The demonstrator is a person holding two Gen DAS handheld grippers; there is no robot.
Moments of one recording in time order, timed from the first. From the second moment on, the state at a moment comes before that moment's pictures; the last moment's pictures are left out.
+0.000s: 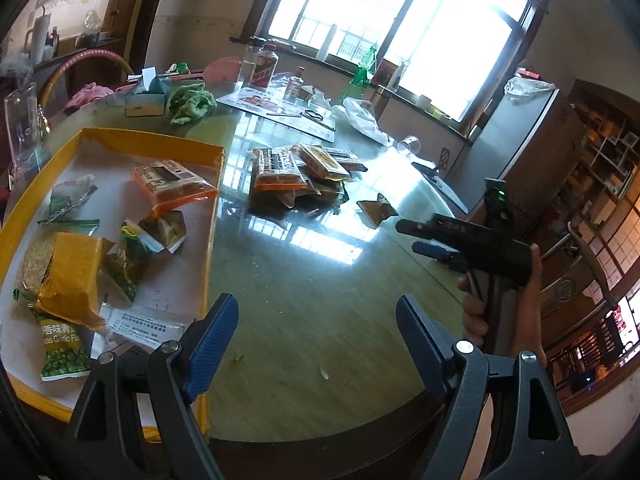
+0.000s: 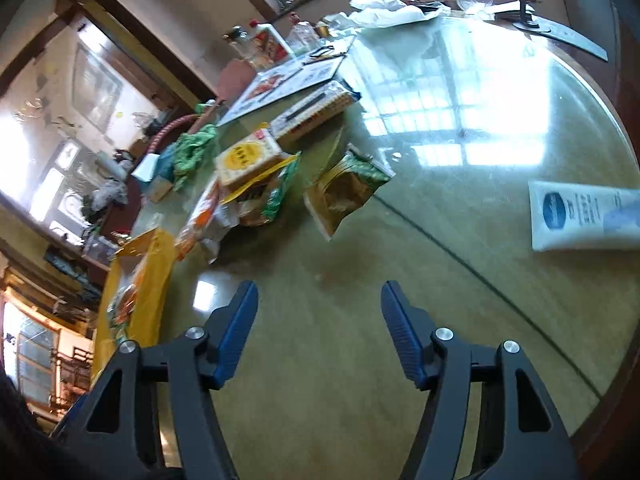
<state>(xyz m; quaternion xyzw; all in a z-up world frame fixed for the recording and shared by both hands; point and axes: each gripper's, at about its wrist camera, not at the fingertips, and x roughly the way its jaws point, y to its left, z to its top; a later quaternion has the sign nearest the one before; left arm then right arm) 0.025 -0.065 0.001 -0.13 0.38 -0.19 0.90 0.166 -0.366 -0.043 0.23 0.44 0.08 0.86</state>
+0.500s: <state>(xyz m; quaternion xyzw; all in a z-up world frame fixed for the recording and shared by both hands) 0.034 -0.041 -0.010 -0.15 0.39 -0.18 0.89 0.240 -0.362 -0.054 0.26 0.47 0.01 0.84</state>
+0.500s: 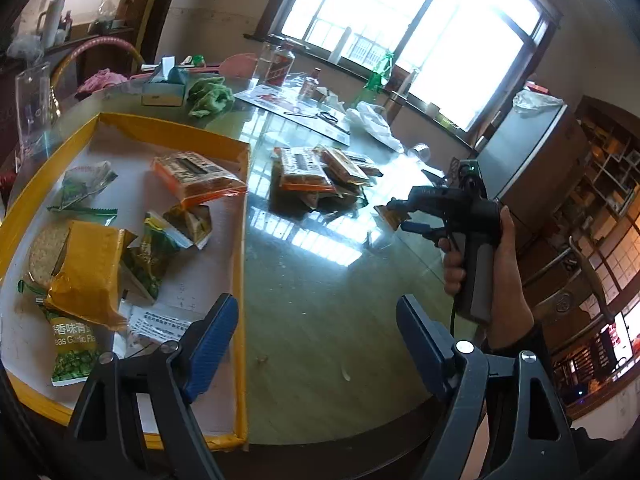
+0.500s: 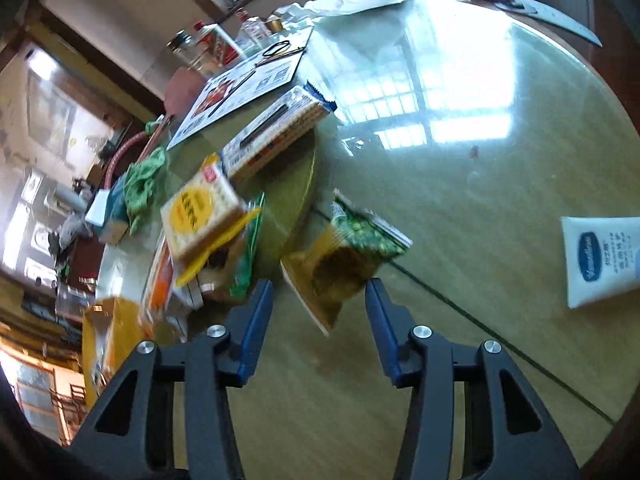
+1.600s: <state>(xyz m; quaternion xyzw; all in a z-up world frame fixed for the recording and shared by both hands) 0.076 -0.097 -0.003 -0.12 0.42 -0.20 0.88 0.133 -0.350 -0.055 0.11 0.47 0.09 0.87</state>
